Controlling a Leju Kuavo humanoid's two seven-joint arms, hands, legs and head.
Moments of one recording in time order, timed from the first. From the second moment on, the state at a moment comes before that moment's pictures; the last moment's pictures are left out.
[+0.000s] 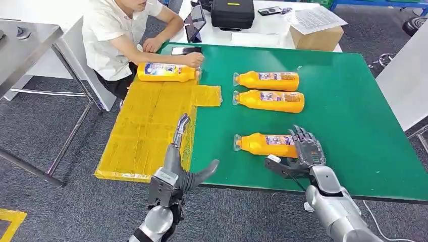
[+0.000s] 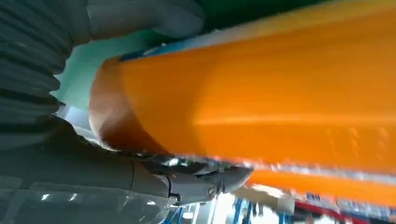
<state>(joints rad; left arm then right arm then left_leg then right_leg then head) -0.15 -0.25 -0.53 -1.25 0.09 0.48 -0.54 -0.47 -0.21 0.31 -0.64 1.21 -0.36 -0.14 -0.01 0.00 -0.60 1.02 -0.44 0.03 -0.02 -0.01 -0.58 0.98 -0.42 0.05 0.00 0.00</state>
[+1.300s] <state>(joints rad) -0.12 -0.25 -0.50 -1.15 0.73 0.01 -0.25 -0.30 0.00 0.35 -1.00 0.53 -0.29 -0.48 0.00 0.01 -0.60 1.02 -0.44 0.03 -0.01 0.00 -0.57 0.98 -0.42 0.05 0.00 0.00</state>
